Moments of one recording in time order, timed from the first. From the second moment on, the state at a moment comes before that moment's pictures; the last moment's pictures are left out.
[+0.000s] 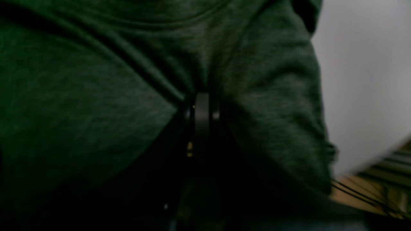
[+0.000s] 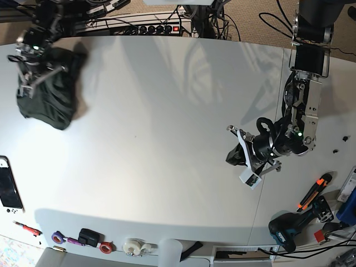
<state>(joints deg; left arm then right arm) -16.3 -18.0 10.3 87.5 -33.3 -28.8 52.6 -18.9 16.3 39.1 97.9 0.9 14.3 -49.3</state>
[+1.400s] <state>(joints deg) -11.4 -21.6 8.2 87.8 -33.1 -43.7 17.4 -20.1 11.3 54.9 121.2 49.5 40.0 -52.8</state>
